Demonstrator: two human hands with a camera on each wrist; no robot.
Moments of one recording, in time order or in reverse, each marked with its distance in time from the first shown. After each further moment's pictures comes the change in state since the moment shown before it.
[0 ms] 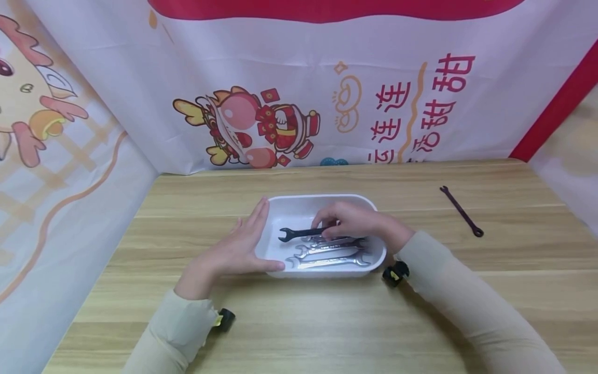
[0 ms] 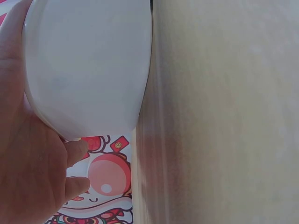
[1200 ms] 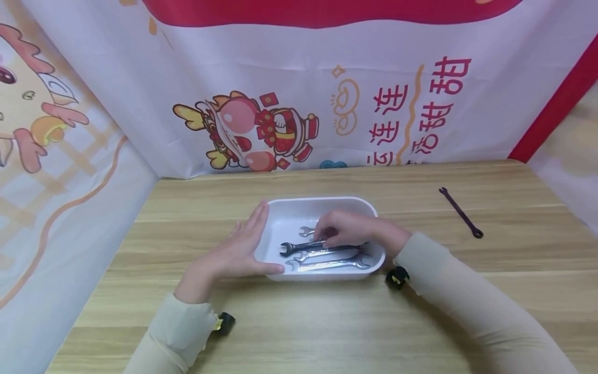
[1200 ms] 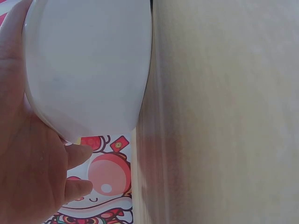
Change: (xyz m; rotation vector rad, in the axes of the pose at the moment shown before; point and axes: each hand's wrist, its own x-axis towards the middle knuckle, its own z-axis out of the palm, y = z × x) left_hand -0.002 0.001 -0.001 0.002 0.004 0.011; right_hand -0.001 0.000 0.008 -0.067 -0.047 -0.009
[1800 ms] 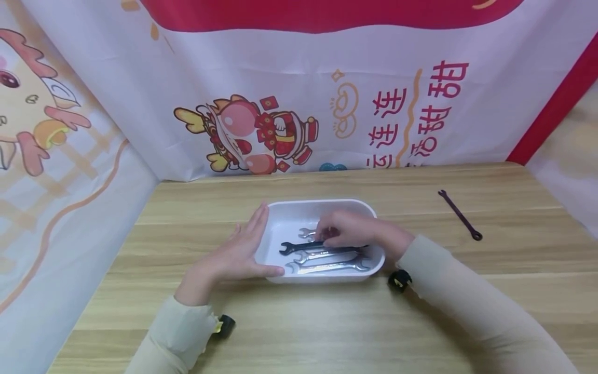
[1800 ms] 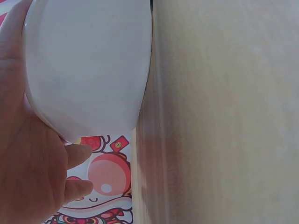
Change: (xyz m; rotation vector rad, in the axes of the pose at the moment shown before) left_hand -0.002 0.000 0.001 0.003 0.001 -0.003; right_hand -0.004 0.000 -0.001 -0.081 0.061 -0.003
